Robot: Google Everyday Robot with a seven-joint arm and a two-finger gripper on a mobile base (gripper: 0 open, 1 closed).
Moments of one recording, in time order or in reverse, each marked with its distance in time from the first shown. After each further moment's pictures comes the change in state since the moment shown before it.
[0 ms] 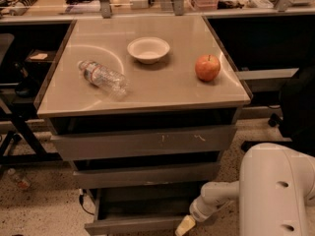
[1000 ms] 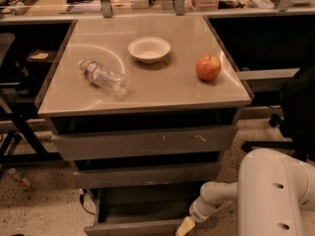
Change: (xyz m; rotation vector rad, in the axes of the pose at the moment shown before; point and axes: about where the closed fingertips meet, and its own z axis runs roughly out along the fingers) arm 0.010 -0.006 0.021 -0.048 0.026 -0.009
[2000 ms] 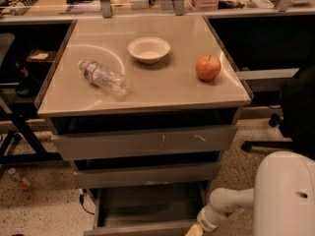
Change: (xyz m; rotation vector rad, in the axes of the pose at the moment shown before) arm 0.038 0.024 -0.024 -0.024 0.009 0.088
